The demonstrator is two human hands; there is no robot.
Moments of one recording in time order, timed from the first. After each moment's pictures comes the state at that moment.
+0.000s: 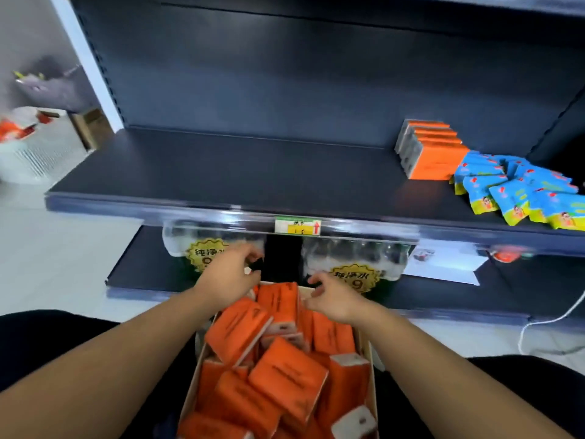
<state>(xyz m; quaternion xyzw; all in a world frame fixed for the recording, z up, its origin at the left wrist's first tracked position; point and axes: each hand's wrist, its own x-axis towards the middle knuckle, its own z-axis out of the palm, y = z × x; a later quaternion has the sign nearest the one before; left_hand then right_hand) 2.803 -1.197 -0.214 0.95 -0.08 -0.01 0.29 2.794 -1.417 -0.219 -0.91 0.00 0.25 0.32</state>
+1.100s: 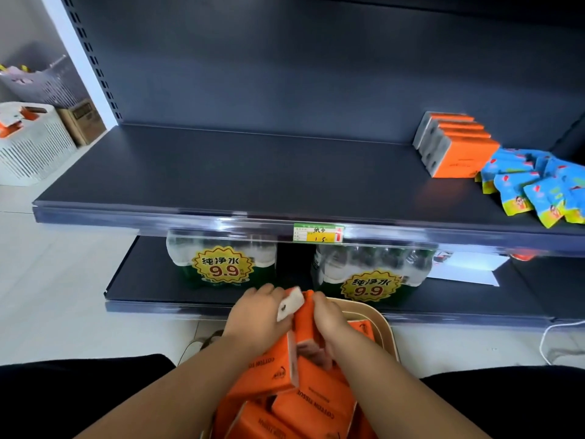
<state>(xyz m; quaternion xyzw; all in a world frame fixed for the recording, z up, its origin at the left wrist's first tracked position) 2.804 -1.204 -0.289 0.98 -0.15 -0.02 0.15 2.819 -1.351 -0.298 -0.71 0.34 0.22 0.58</state>
